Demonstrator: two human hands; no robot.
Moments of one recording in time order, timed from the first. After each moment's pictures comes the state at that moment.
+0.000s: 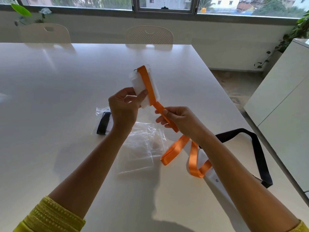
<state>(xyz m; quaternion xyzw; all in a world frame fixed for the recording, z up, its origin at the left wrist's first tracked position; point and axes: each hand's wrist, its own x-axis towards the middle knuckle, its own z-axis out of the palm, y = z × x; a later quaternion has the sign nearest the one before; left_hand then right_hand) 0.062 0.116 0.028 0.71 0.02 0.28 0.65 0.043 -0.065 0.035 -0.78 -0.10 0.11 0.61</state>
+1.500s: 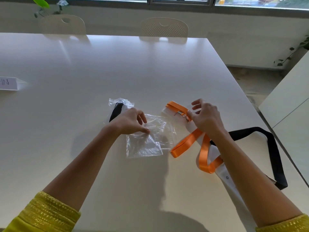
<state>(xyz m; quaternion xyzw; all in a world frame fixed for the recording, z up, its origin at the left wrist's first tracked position) 0.047 0.178 0.002 0.95 -0.08 -0.11 0.28 0.065 -0.091 -0.005 -0.94 0.01 -0.09 0.33</state>
